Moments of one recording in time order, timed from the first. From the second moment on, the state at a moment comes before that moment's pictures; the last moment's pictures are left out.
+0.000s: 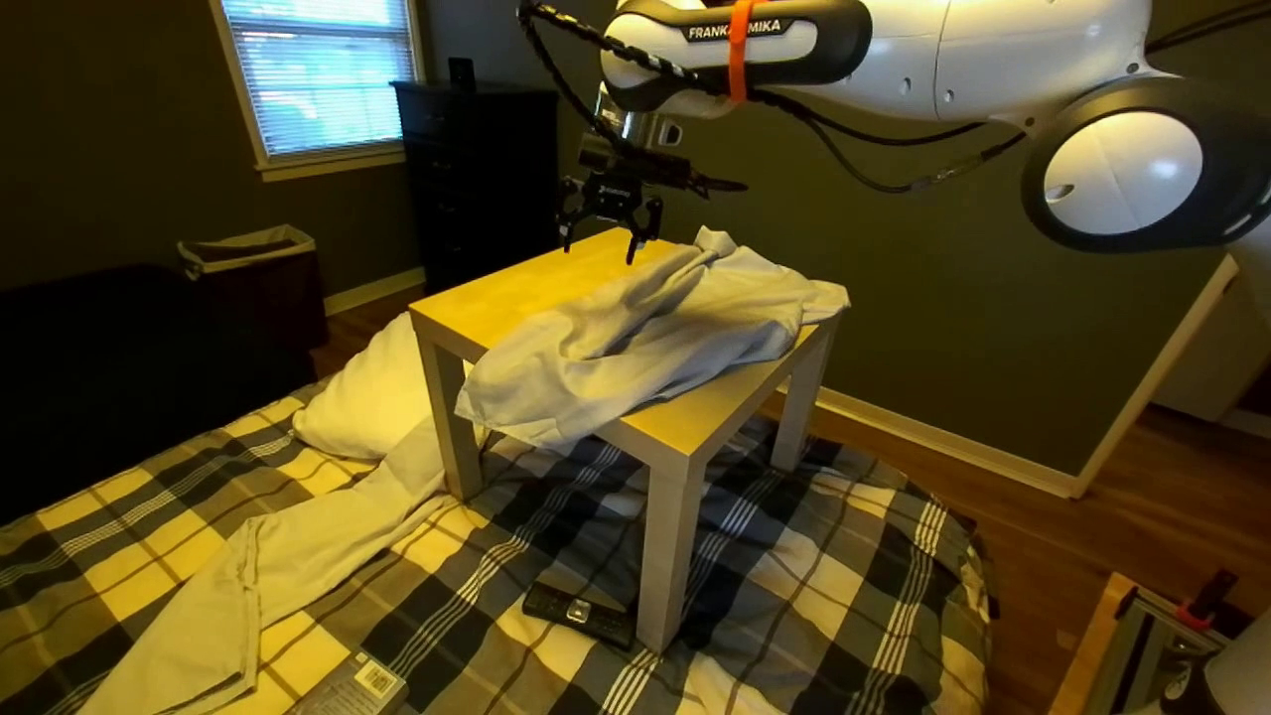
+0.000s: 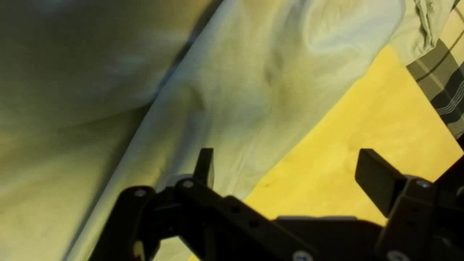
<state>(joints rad) 0.10 0.71 0.04 -0.99 0.07 1.86 0.69</state>
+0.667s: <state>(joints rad) 0.16 0.78 0.02 -1.01 -0.01 2.01 0.76</state>
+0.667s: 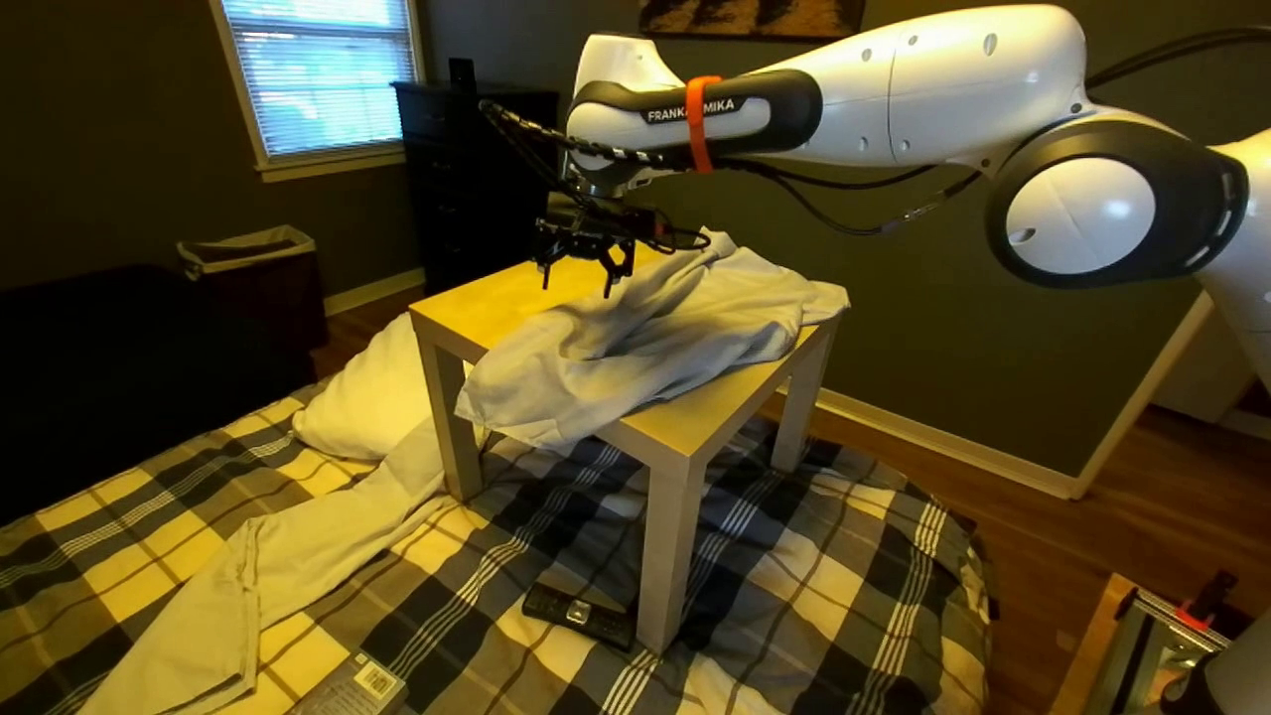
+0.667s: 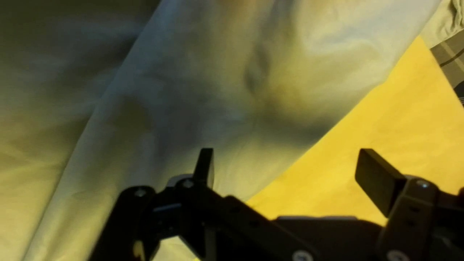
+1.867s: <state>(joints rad) 0.22 0.84 0.02 -0.99 -0.04 2.09 0.77</state>
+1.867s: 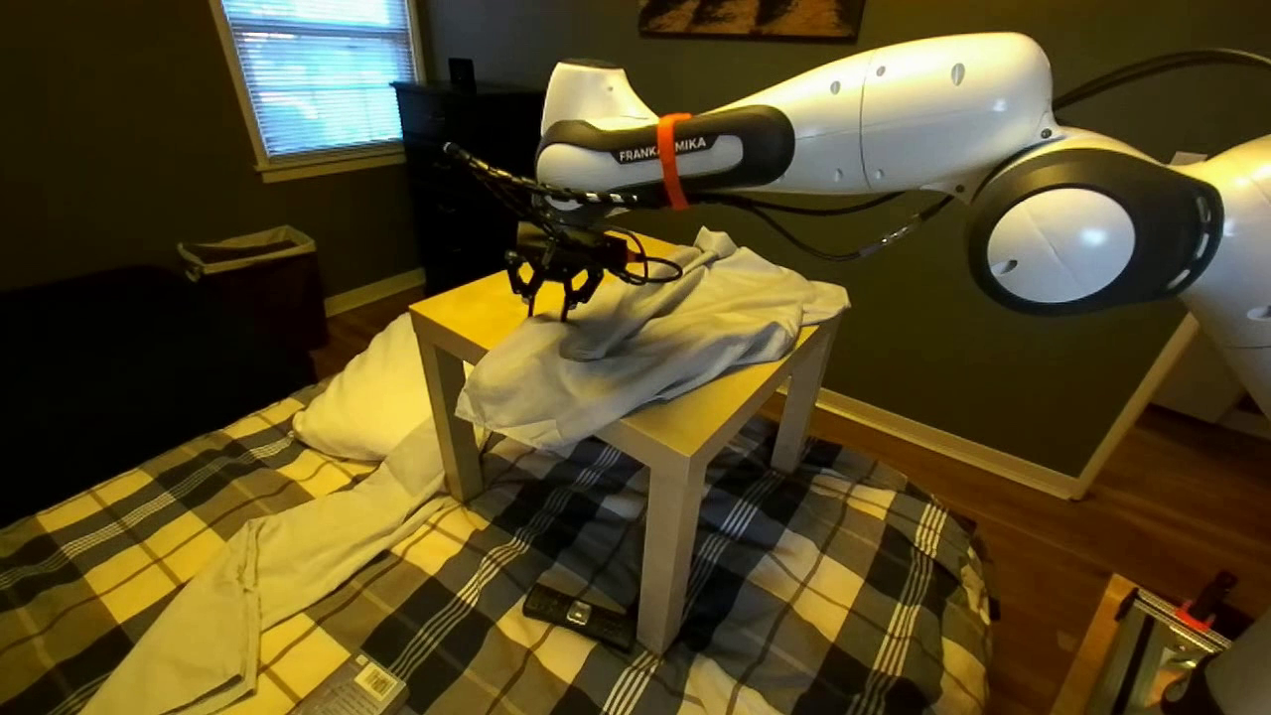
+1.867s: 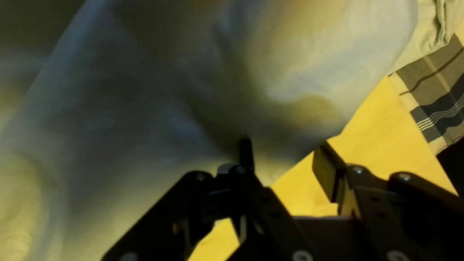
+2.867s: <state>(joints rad) 0.24 0.87 -0.01 -0.91 -0.05 2.18 0.88</state>
